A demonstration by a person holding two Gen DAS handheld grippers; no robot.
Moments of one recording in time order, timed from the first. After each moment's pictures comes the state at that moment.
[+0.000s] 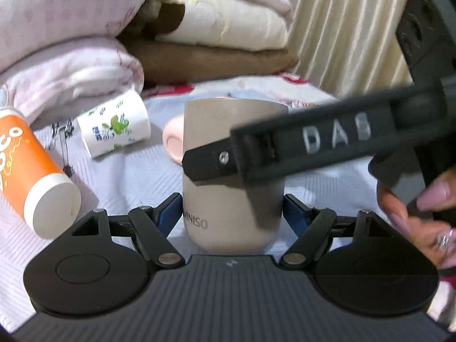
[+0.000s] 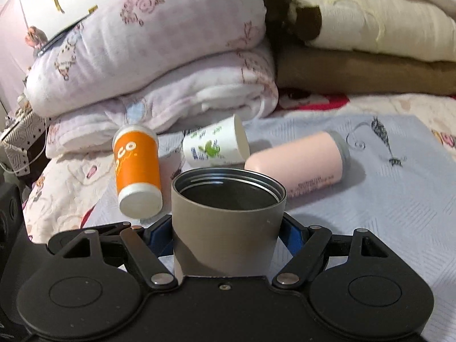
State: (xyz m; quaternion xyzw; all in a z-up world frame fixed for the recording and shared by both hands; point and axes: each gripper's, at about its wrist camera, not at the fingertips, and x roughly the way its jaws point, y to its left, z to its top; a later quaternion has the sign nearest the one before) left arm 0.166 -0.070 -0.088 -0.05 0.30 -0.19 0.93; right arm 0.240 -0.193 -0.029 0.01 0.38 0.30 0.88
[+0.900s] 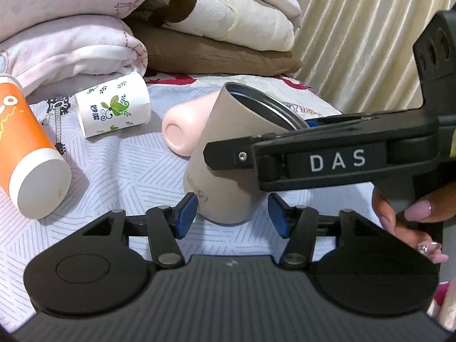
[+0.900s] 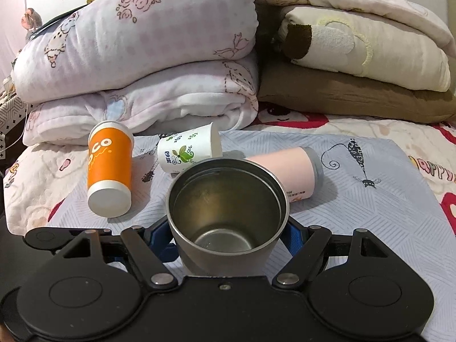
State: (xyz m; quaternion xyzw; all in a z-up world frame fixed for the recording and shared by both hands) left arm 0.175 -0.061 -0.096 -0.11 0.32 -0.19 0.92; right arm 0.238 -0.189 -0.033 -0.06 0.35 0.26 0.90
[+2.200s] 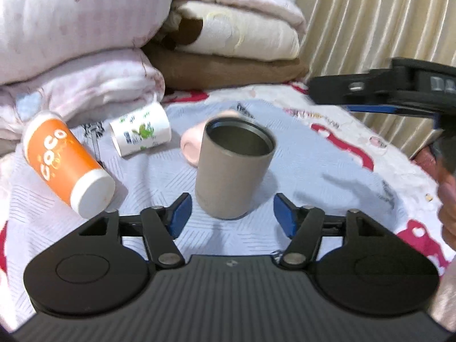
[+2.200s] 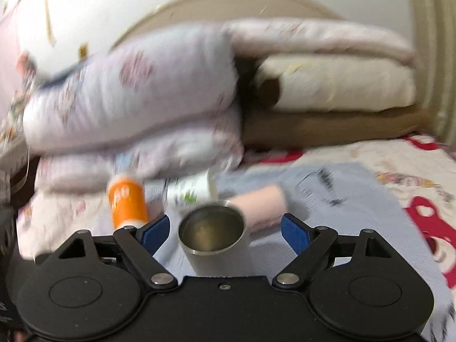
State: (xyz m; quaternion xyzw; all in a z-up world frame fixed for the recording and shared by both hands) left arm 0.123 -0.053 -0.031 -0.08 0.32 -0.15 0.93; right arm 0.169 -0.237 0.051 0.02 0.27 0.21 0.94
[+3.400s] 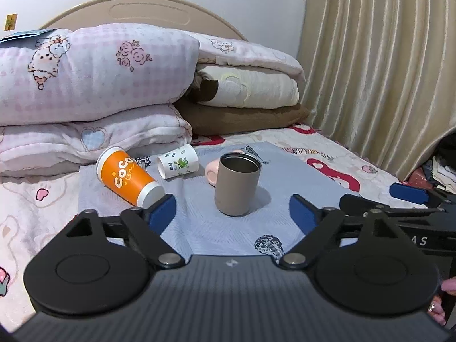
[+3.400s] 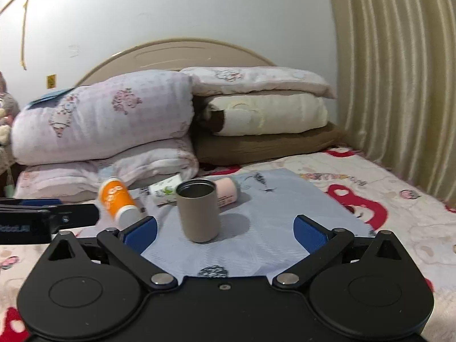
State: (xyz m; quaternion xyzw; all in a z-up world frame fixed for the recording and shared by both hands) left arm -0.023 -0.026 0.031 -0.07 0.22 -0.11 0.97; right arm -0.008 -0.230 0.044 -0.01 0.20 0.06 0.98
